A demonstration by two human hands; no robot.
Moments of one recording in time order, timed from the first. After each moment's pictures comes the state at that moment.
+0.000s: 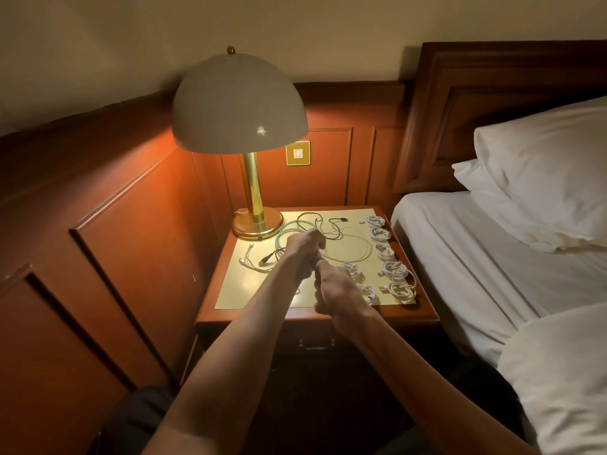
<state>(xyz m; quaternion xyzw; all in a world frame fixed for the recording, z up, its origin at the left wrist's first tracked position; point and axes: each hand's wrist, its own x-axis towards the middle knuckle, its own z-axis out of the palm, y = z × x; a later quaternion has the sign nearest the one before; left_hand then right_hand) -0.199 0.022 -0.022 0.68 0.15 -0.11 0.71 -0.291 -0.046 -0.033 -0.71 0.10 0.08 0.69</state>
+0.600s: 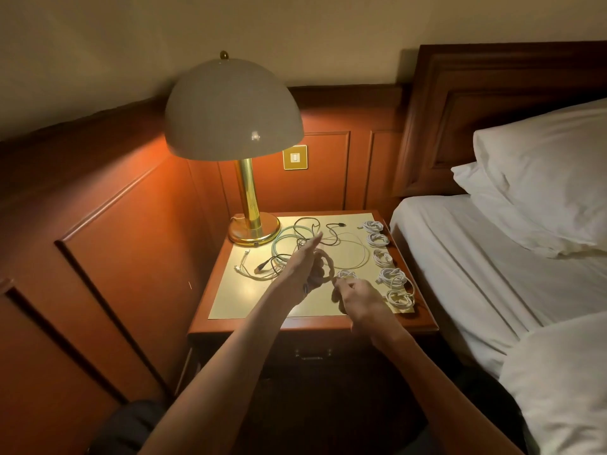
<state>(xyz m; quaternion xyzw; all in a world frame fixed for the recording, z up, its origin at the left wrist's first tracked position) -0.198 0.020 -0.047 0.61 0.11 -0.18 0.77 -0.288 -0.100 -0.044 -0.85 0.07 0.05 0.52</state>
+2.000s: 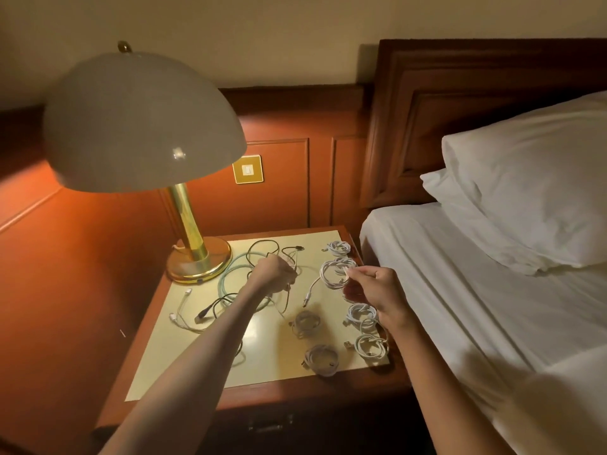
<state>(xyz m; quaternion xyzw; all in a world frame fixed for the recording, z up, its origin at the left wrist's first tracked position) -0.030 -0.020 -0.087 0.94 -0.06 -0.08 0.31 -0.127 -0.229 -0.090 -0.71 0.18 -0.09 0.68</state>
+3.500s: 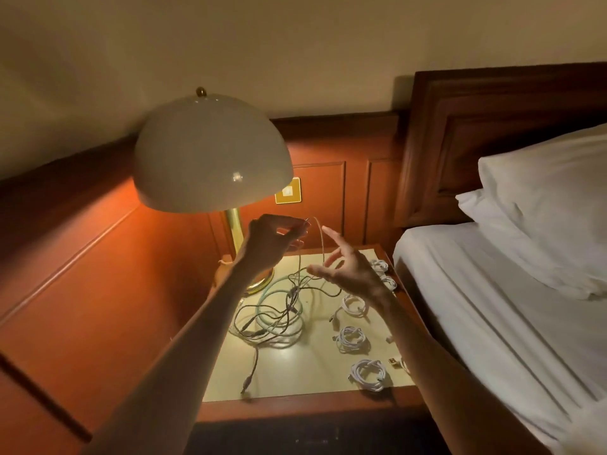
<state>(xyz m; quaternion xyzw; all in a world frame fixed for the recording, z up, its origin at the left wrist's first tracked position) -0.065 0.067 0.036 0.84 -0.21 0.15 0.48 -0.084 -0.127 -0.027 -0.87 -0.10 -0.06 0.48</state>
